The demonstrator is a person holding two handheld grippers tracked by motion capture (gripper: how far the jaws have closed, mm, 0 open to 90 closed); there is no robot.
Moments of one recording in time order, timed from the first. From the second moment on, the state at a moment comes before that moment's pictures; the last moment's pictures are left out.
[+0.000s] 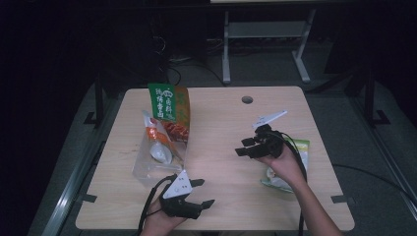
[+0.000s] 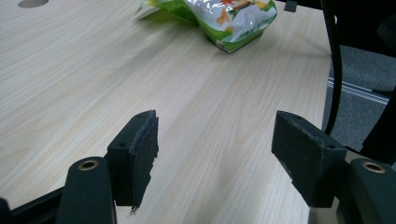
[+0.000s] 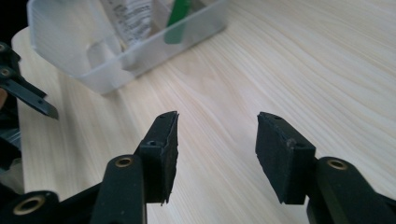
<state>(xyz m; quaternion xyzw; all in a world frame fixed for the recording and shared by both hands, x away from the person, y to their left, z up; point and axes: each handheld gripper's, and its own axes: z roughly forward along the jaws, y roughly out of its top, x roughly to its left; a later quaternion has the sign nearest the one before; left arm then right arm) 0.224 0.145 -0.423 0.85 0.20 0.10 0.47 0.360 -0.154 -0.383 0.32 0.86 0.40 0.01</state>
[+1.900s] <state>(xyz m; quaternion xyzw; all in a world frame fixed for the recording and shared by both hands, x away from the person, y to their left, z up) 0.232 0.140 -0.421 0.85 0.20 0.11 0.47 0.315 -0.325 -0.427 0.50 0.79 0.35 0.07</state>
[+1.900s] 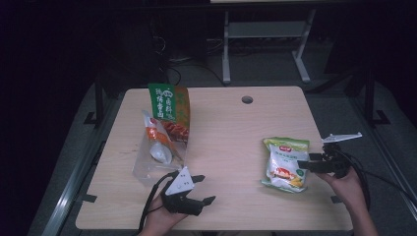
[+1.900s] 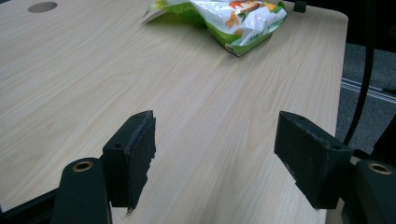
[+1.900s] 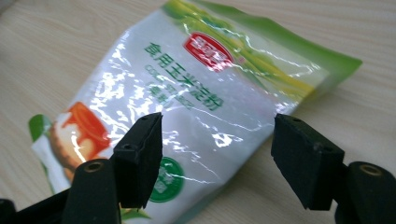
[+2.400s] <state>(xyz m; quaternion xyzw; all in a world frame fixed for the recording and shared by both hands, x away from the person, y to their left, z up) 0.251 0.101 -0.420 0.86 0.20 0.09 0.46 0.321 -0.345 -0.461 0.51 0.75 0.42 -0.02</state>
